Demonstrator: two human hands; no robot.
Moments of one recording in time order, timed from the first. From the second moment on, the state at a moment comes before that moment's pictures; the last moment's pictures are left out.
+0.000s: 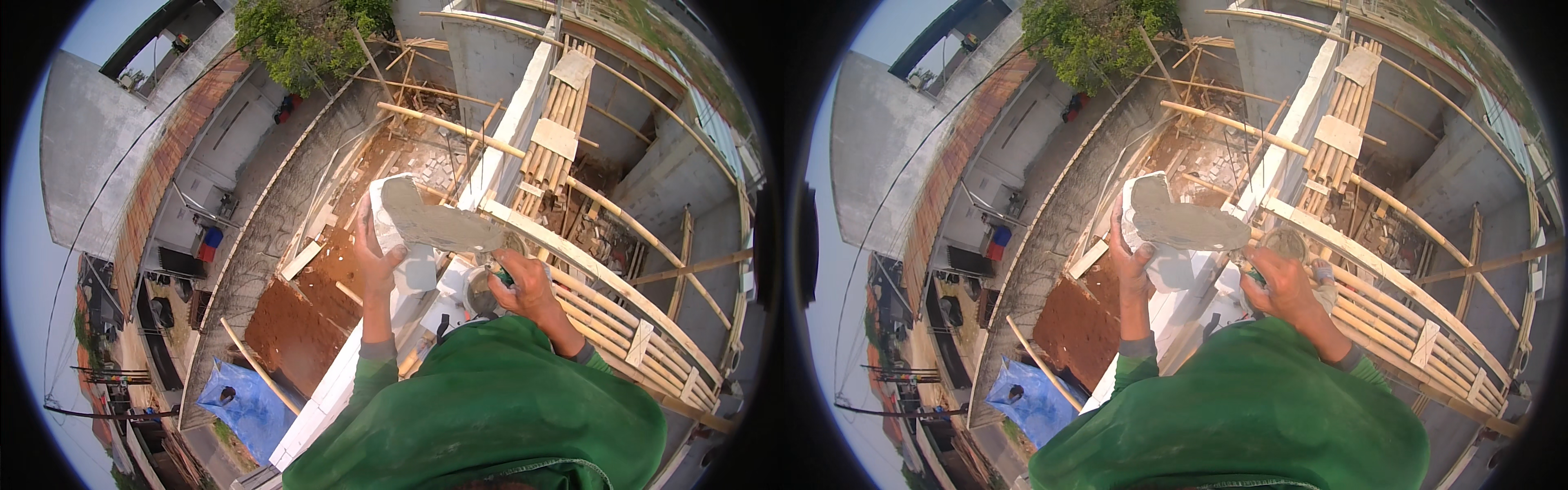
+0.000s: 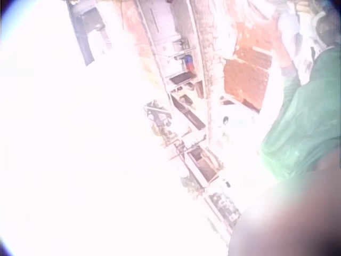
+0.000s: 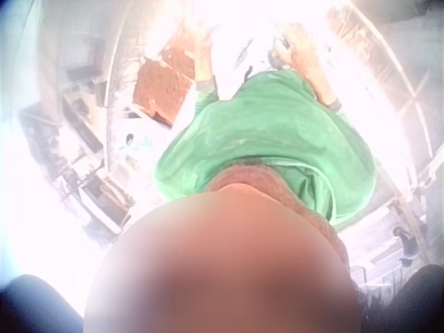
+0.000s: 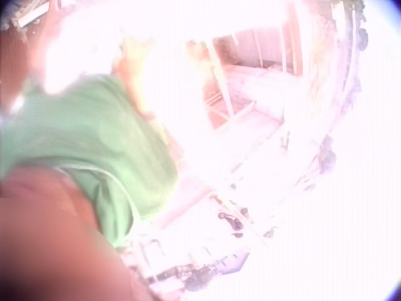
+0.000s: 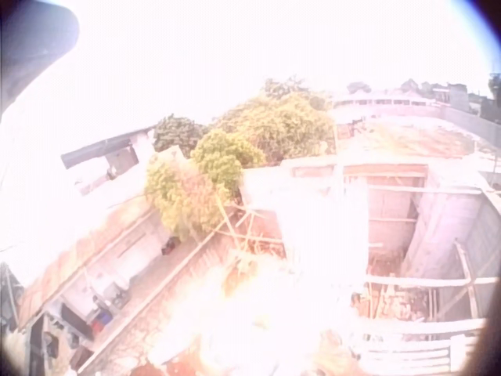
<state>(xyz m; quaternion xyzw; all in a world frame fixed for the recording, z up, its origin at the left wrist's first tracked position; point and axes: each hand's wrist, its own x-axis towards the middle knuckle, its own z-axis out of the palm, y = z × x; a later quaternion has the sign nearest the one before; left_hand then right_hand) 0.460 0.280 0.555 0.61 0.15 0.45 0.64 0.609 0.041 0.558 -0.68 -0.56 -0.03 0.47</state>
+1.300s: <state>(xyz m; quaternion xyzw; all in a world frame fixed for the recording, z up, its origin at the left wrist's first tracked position) 0.481 0.289 0.568 0.39 0.29 0.28 0.83 0.648 0.051 0.620 -0.61 -0.66 0.27 0.34</state>
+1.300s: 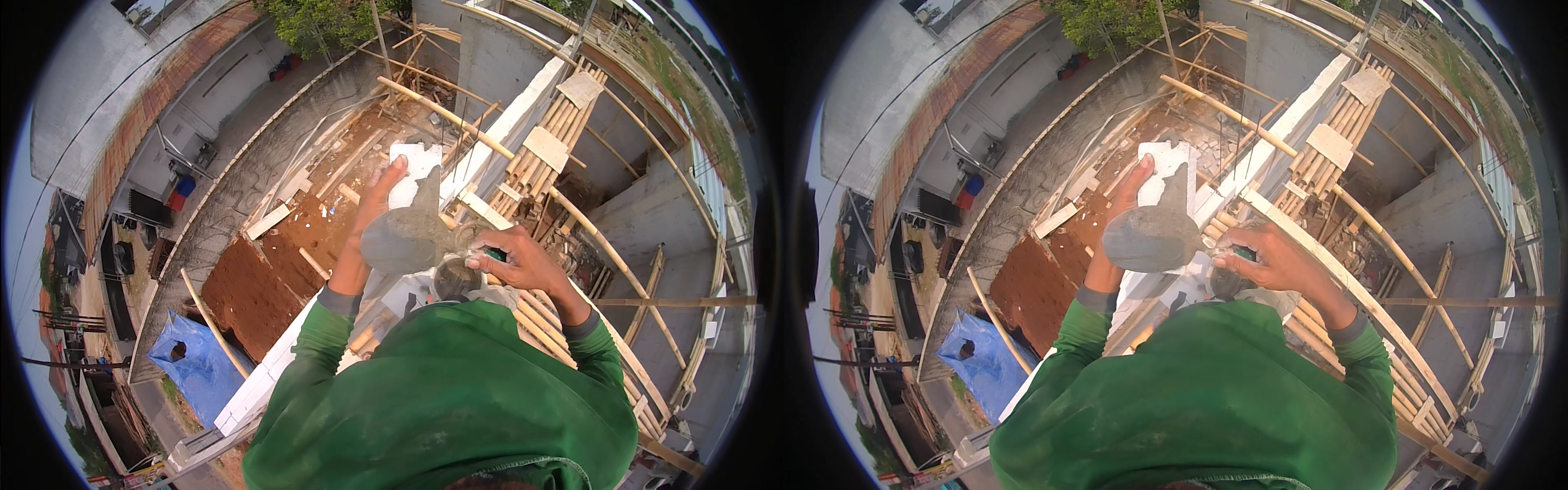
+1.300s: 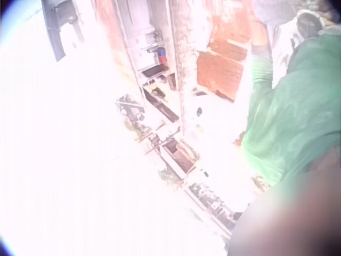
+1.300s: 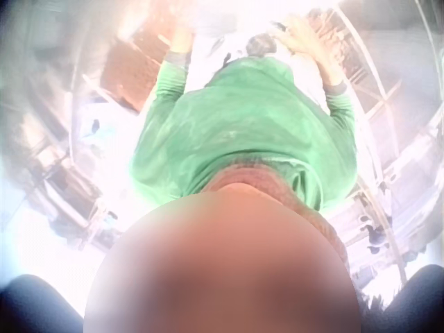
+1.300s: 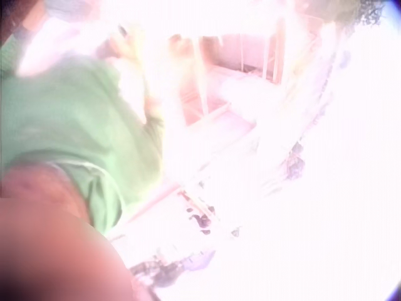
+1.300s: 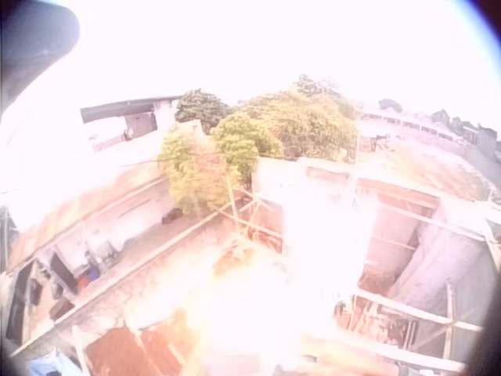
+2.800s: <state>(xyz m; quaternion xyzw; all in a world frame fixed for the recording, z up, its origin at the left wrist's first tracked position) 0.364 0.121 -0.014 -0.06 0.51 0.16 0.84 0.604 0.005 0.044 -0.81 -0.33 0.48 -0.08</state>
